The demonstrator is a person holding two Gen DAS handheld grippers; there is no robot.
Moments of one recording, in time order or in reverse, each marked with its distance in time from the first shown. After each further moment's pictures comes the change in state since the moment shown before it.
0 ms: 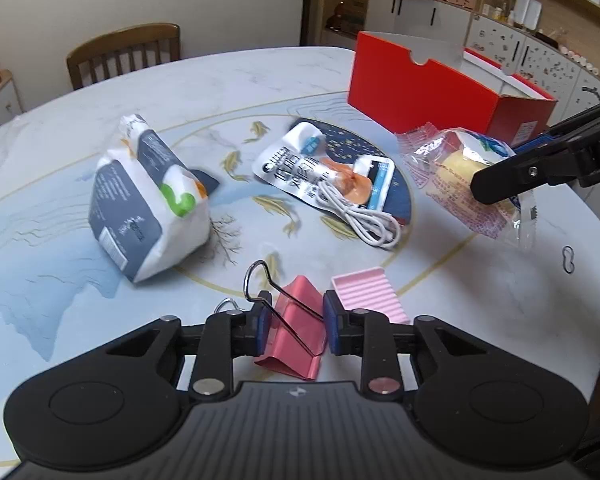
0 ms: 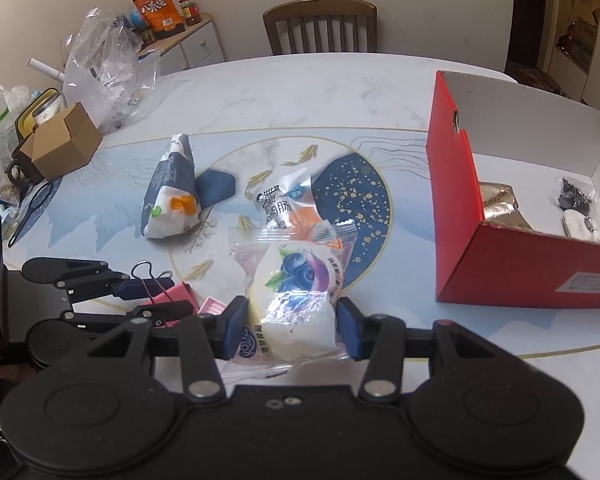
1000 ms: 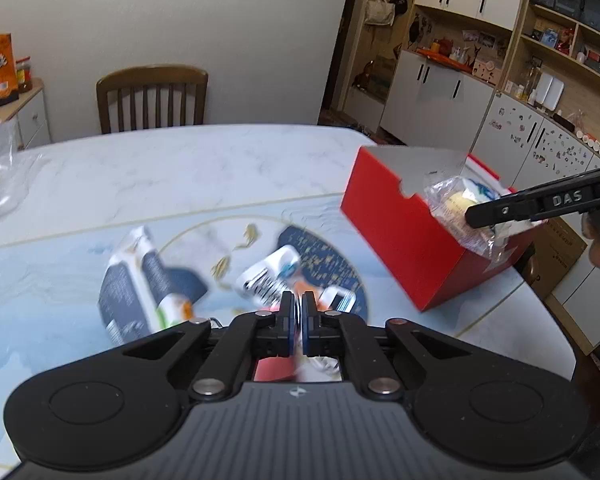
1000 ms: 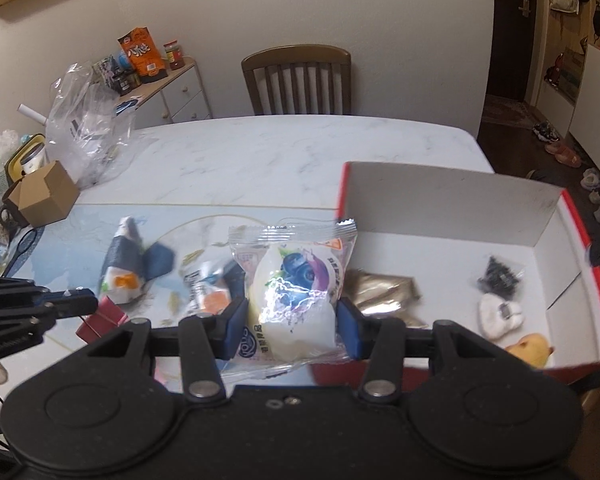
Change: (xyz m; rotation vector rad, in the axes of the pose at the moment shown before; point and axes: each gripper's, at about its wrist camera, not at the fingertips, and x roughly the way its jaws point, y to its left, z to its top) left arm -0.054 -0.025 0.076 -0.153 -0.147 0.008; right arm -0.050 -0.096 0.059 -0.025 -0.106 -0.020
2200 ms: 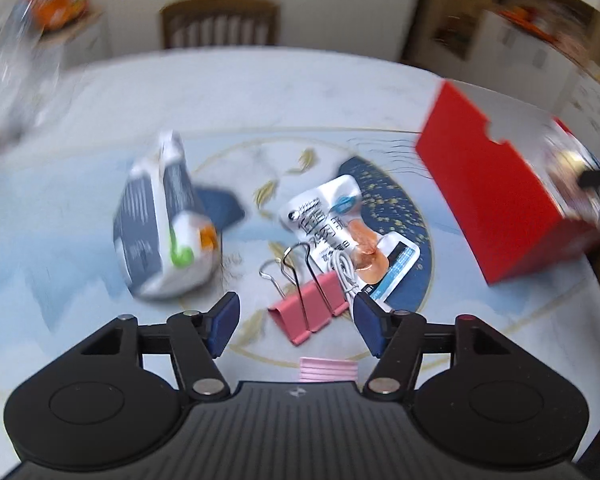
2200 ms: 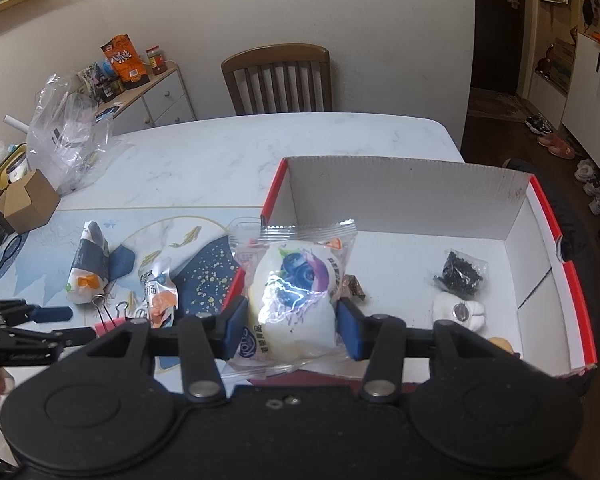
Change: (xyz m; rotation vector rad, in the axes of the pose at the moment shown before) left arm 0.062 0.004 -0.022 -0.192 0.207 0.208; right arm 0.004 -0.057 -0.005 0.027 0.002 0.000
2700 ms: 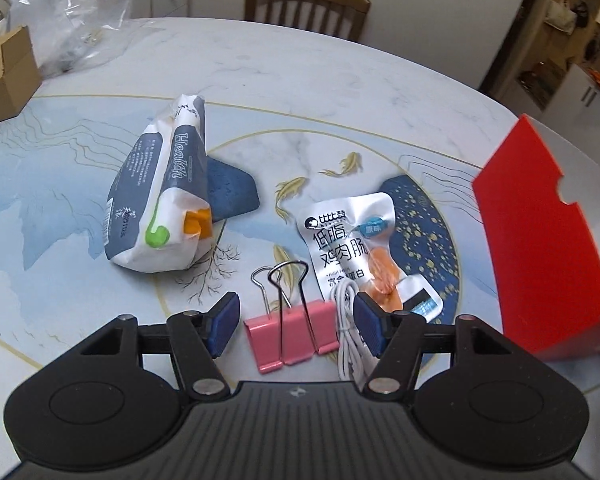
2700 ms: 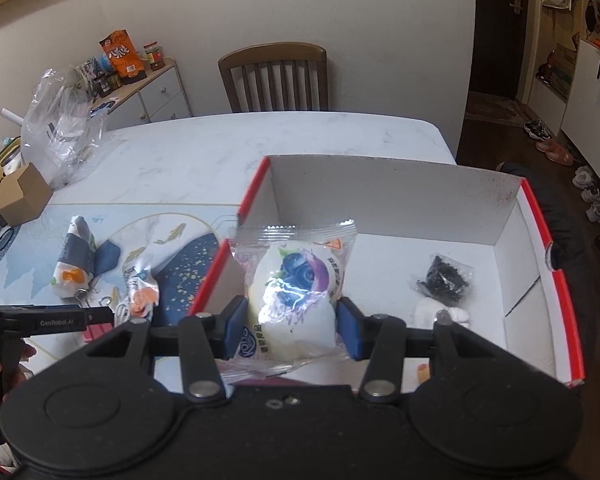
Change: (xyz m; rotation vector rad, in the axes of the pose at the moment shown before) left arm 0.037 -0.019 0.009 -0.239 -0.009 0.146; right arm 0.005 -0.020 0.002 -0.028 0.004 -0.012
